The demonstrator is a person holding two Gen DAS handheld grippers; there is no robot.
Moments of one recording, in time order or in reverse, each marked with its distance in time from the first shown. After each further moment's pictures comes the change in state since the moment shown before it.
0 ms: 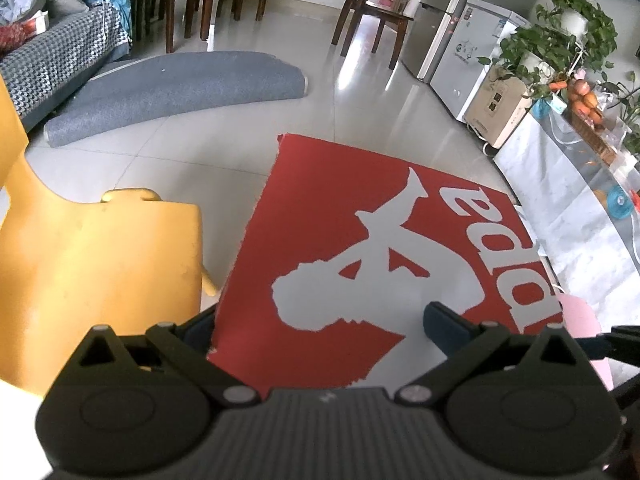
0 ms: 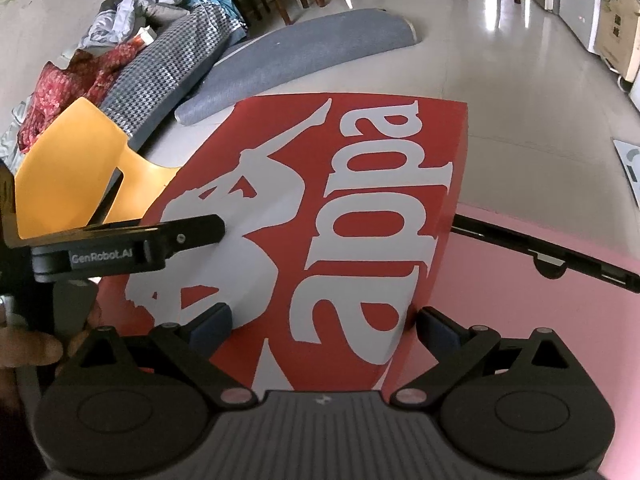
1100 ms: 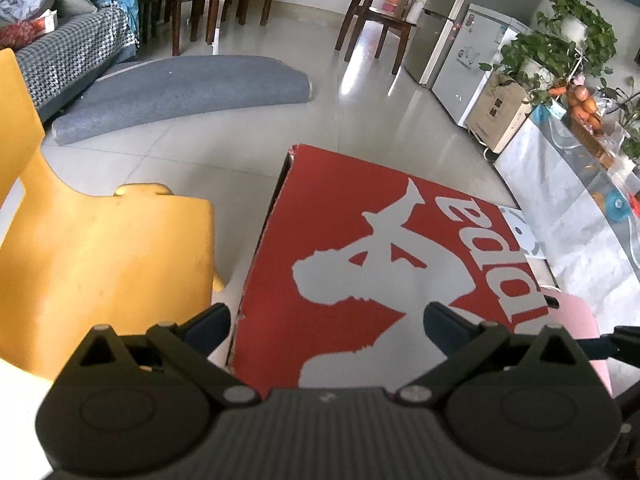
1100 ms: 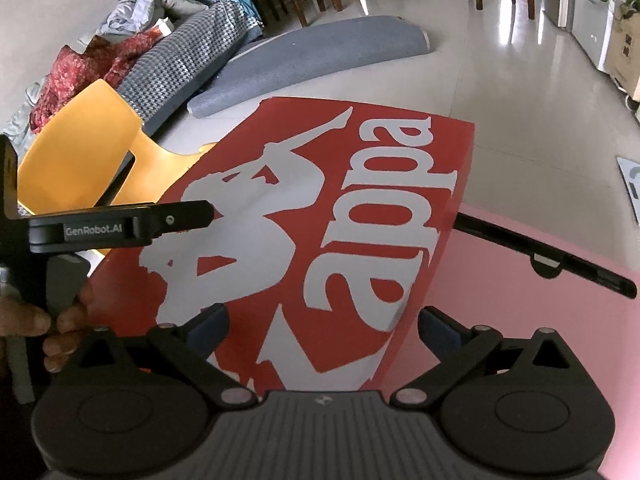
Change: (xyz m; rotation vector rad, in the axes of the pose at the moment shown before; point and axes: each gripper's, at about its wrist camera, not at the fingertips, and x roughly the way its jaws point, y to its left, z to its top) left arm -0.019 0.013 -0.015 -0.010 -0.014 -0.007; right arm -0.009 0.013 -0.018 -0.058 -0.014 0.011
